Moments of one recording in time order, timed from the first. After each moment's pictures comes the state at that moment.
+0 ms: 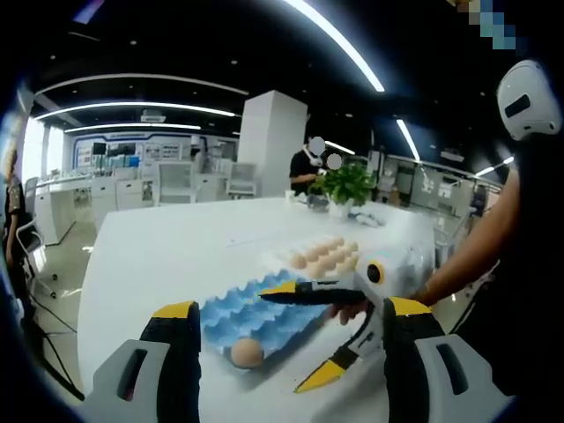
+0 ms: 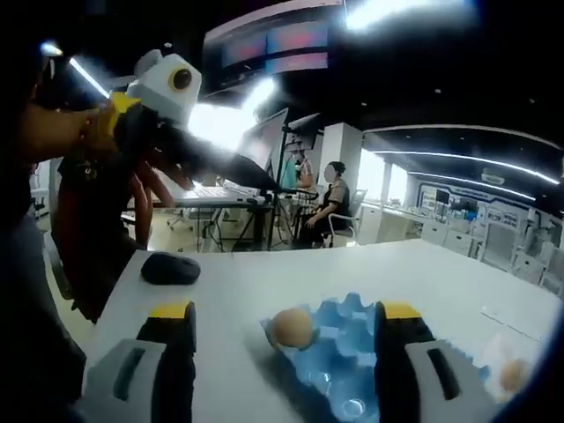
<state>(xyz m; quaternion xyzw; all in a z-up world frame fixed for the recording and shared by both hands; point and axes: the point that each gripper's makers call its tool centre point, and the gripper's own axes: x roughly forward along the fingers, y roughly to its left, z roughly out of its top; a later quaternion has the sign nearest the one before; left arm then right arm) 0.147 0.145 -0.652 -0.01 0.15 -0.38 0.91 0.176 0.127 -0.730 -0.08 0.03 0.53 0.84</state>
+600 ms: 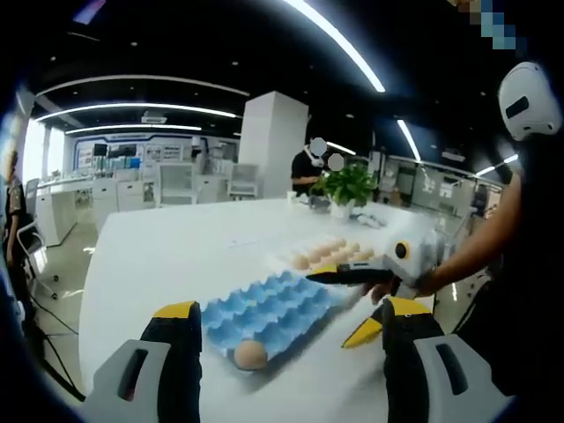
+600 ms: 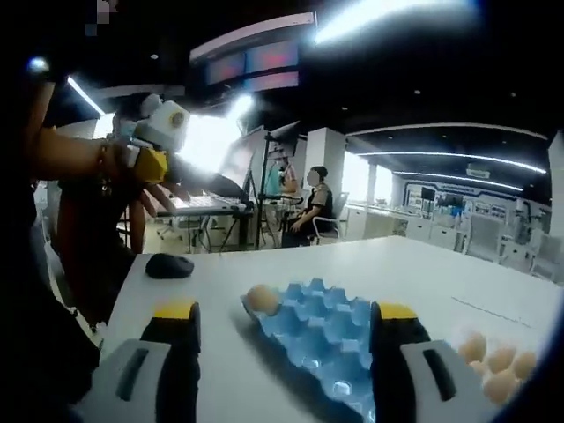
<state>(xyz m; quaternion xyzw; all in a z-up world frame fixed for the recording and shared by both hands) 0.151 0.145 -0.650 -0.01 0.14 -0.38 0.91 0.178 0.080 -0.715 -0.06 0.03 0.51 0.86</state>
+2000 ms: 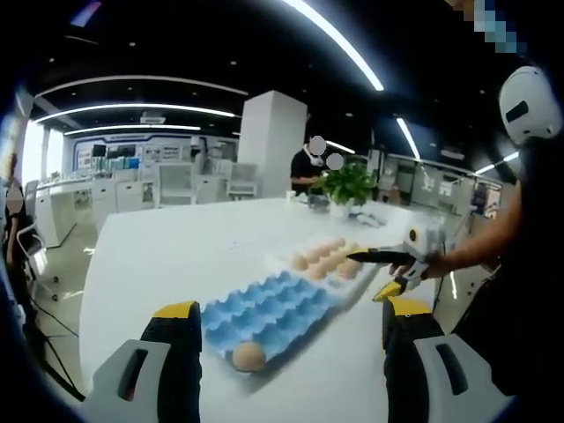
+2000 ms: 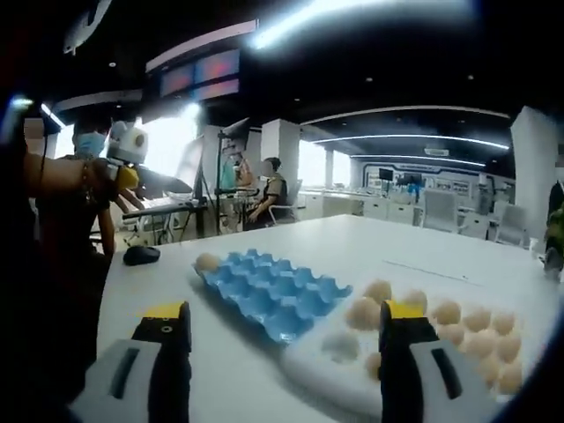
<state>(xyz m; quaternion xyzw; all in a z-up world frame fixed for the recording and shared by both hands) 0.151 0.141 -0.648 -0.01 0.15 -0.38 0.91 0.191 -0.087 -0.724 -0.05 0.07 0.38 0.92</state>
